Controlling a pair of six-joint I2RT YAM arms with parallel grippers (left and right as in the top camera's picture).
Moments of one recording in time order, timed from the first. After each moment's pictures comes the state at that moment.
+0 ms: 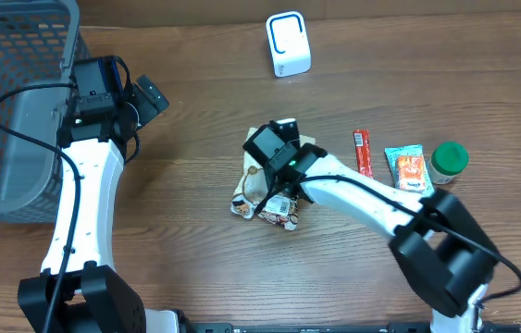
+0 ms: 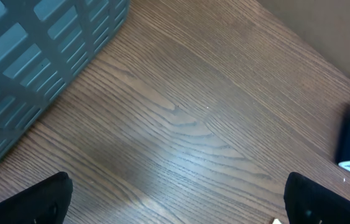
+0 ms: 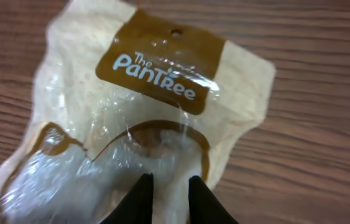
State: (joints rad) left arm 0.15 1.58 1.33 -0.64 -0.08 -0.52; right arm 0.81 1.97 1.39 -0.64 0.30 0.58
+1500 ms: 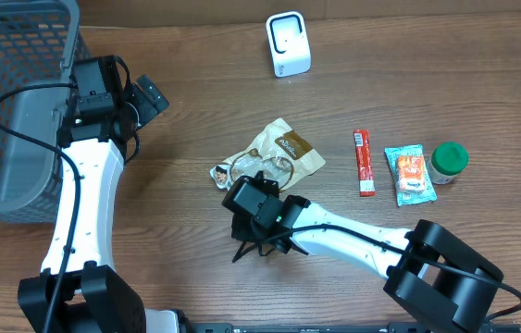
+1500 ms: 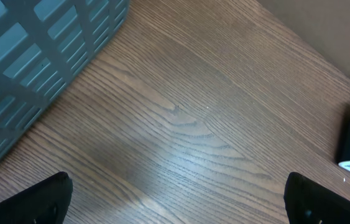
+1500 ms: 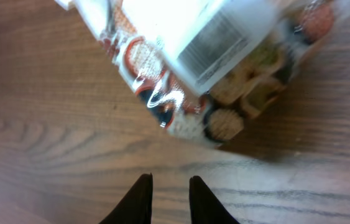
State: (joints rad) left arm 0.15 1.58 1.33 -0.64 -0.08 -0.52; right arm 1.02 1.90 1.19 -0.41 -0.07 1.11
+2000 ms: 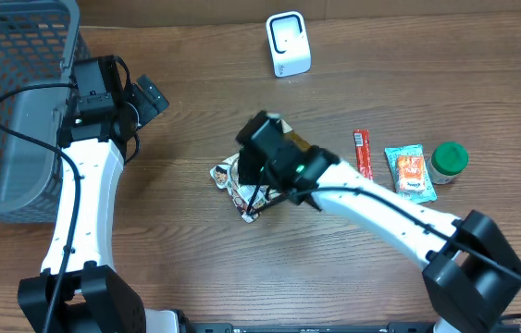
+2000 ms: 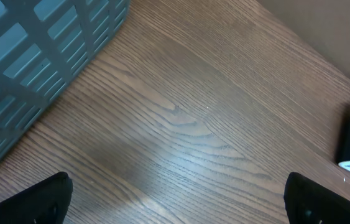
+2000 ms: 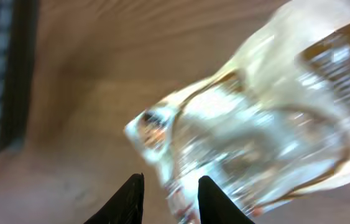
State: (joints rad) left arm 0.15 1.58 1.33 -0.64 -0.08 -0.52; right arm 0.83 1.85 1.40 -0.48 -0.01 0.80
